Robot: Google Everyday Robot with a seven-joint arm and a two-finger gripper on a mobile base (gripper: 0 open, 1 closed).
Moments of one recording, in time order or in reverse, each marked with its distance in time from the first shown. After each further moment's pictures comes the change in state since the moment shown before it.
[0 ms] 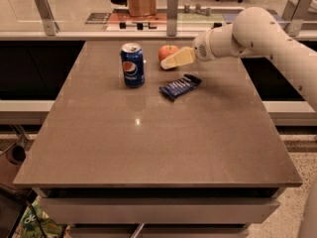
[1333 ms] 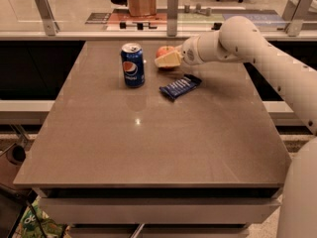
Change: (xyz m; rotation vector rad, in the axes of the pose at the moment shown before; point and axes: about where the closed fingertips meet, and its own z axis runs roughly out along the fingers) arm 0.003 0.012 0.046 -0.073 -0.030 0.037
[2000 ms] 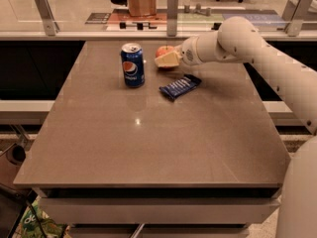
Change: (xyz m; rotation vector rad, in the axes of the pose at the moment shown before) arm 0.001 0.003 0.005 -0.009 0.003 0.000
